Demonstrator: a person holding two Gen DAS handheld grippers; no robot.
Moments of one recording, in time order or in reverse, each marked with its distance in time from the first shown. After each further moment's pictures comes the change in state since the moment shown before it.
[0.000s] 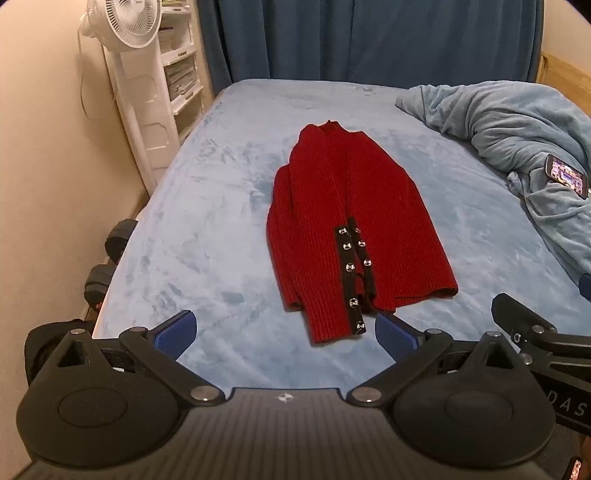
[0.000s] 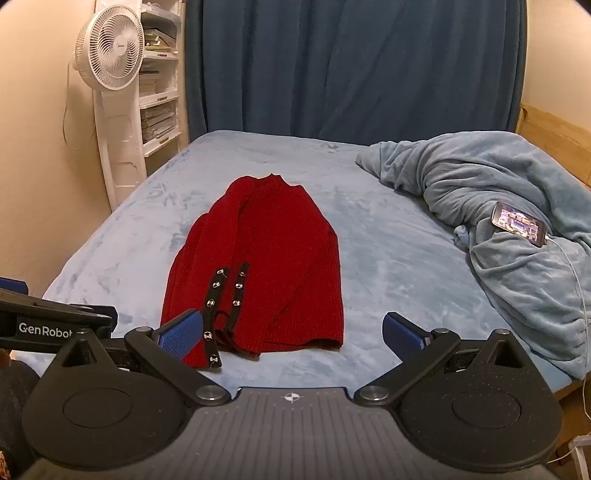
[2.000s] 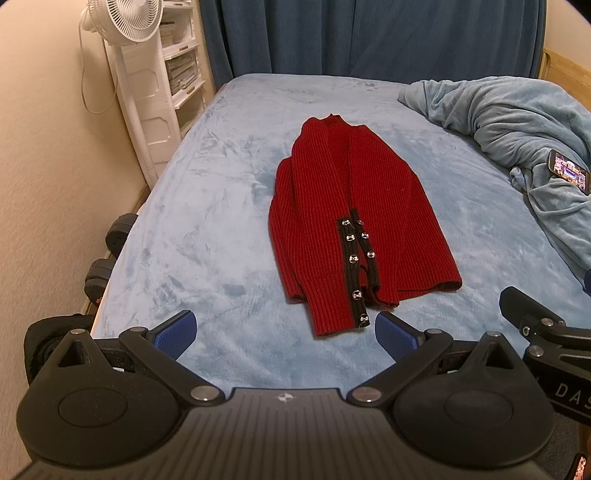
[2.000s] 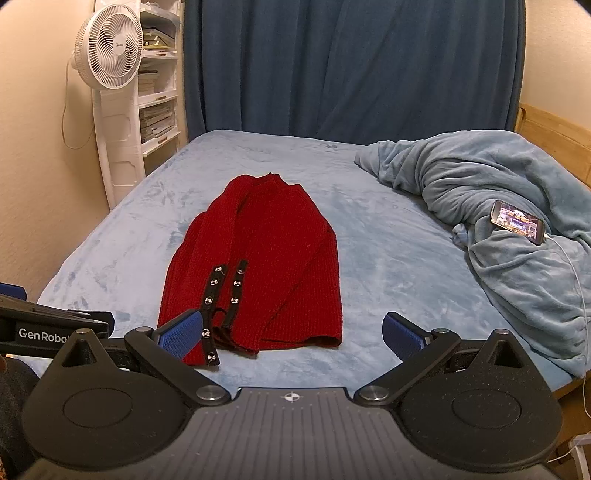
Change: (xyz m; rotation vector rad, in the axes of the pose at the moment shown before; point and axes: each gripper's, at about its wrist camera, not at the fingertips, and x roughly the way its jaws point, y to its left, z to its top) left arm 0.007 0.004 -0.007 -0.010 0.032 -0.014; right arm 0.003 -0.004 -0.003 0.005 0.004 -0.002
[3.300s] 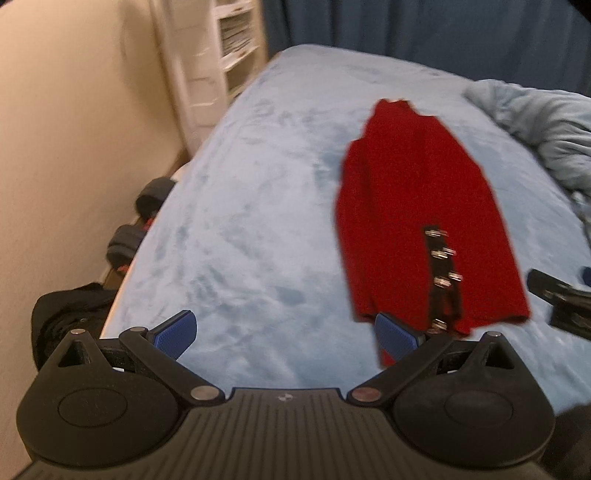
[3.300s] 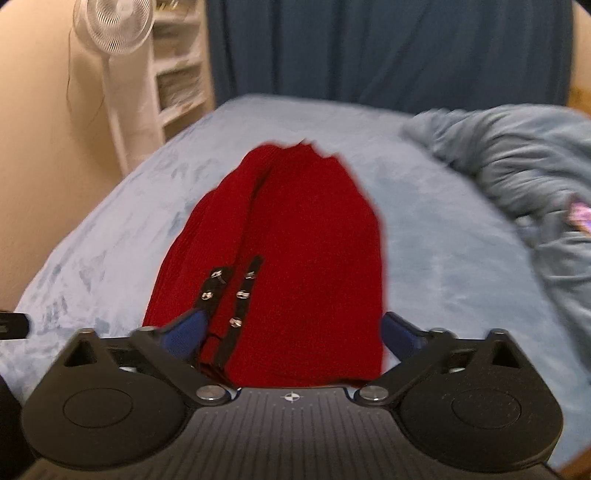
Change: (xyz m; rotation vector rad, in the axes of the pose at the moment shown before) left arm 0.083 0.059 0.030 -0.143 0.111 0.115; right arm 0.170 0.004 0.030 -0.039 0.132 0.156
